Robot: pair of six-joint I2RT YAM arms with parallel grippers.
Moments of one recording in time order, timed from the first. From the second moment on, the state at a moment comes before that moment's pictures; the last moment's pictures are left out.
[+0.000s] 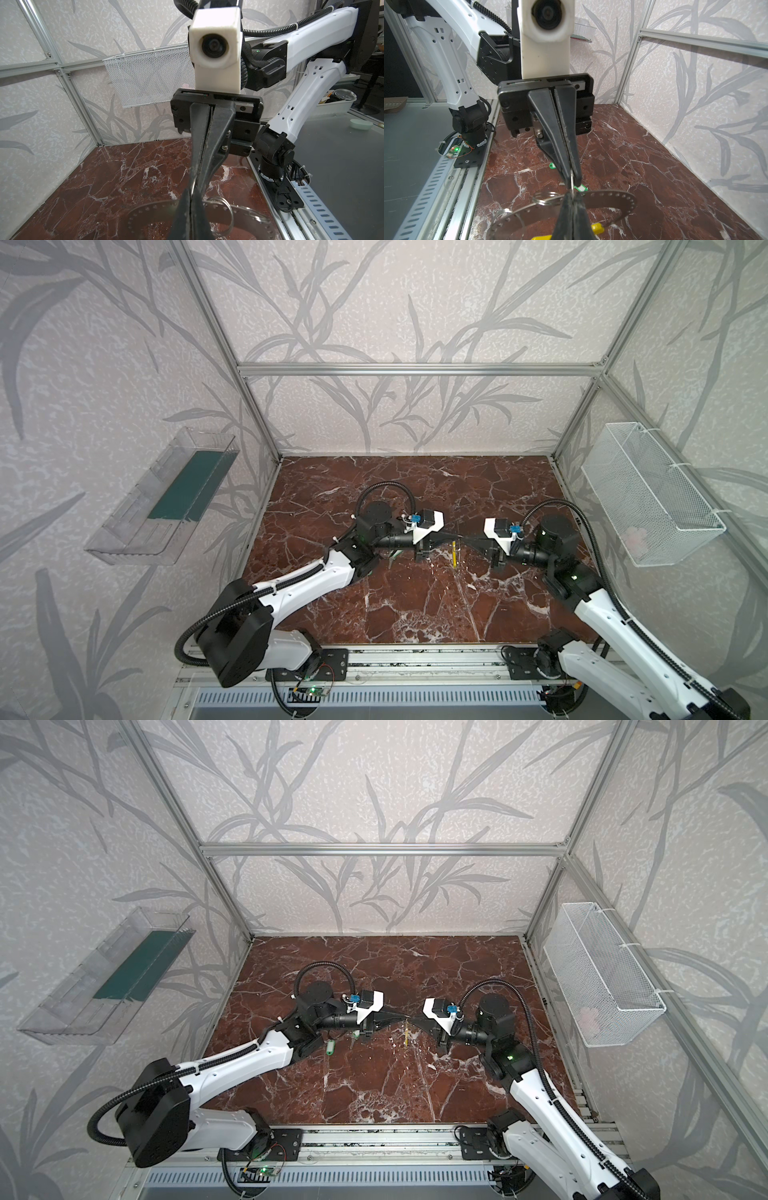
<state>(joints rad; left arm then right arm) -0.74 1.35 0.82 0.51 0.82 0.16 0.39 0.83 0.64 -0.01 -0.88 -0.30</state>
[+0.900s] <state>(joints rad) -0.83 1.35 1.16 -0.28 0.56 0.72 0.39 0.88 0.78 -0.45 -0.79 -0.48</state>
